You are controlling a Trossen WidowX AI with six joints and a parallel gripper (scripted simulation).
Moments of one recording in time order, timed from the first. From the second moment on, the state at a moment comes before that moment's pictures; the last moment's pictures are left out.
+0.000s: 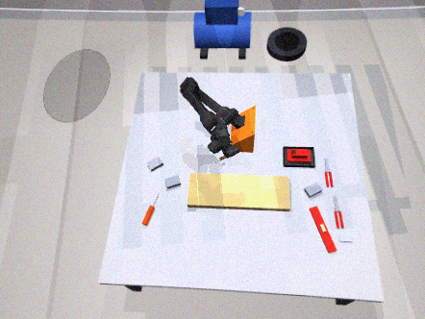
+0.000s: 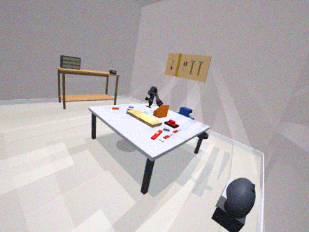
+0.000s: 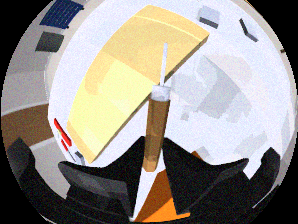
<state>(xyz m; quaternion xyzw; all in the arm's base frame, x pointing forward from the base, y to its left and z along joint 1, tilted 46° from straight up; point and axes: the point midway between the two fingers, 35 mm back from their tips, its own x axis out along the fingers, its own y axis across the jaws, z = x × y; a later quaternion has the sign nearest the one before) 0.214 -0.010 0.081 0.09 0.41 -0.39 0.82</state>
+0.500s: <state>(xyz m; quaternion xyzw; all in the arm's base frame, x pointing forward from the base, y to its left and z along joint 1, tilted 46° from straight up) 0.243 0.012 0.093 0.44 0.20 -0.38 0.79</state>
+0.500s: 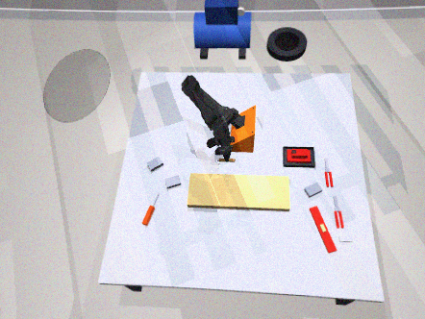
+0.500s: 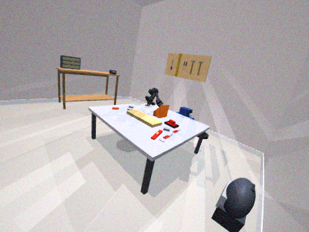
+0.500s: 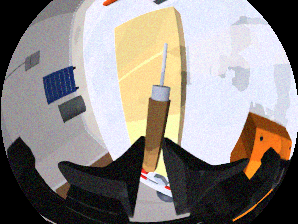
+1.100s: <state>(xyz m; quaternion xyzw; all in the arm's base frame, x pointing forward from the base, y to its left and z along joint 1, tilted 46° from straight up) 0.262 0.032 0.131 0.79 0.00 -0.25 0.55</state>
